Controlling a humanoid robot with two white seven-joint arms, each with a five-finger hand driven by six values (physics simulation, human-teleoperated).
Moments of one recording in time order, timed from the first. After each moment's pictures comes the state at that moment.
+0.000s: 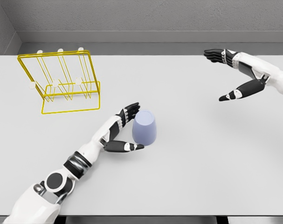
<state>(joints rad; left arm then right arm) -0.07 0.35 -0.57 -1.60 0.38 -0.20 -0.13 -0.51 -0.87 0.47 -1.50 -0.53 -0.23 0.61</state>
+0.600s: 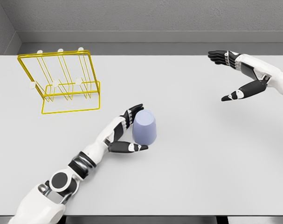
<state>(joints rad) -0.08 0.31 -0.58 -1.60 0.38 -0.16 -0.13 -0.52 -0.86 0.47 -1.44 -0.52 -0.23 0.61</state>
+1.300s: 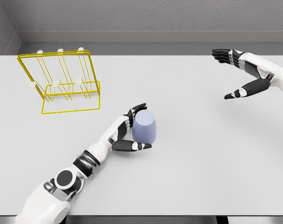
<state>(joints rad) -0.10 0.28 -0.59 -1.56 0.38 -0.16 -0.13 -0.52 -0.86 0.47 -1.41 -0.52 -0.23 0.61</state>
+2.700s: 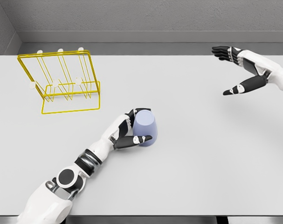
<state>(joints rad) -0.11 0.27 -0.58 -1.55 0.38 -0.17 -0.13 -0.56 -0.82 0.47 -1.34 -0.48 -0.23 0.61</state>
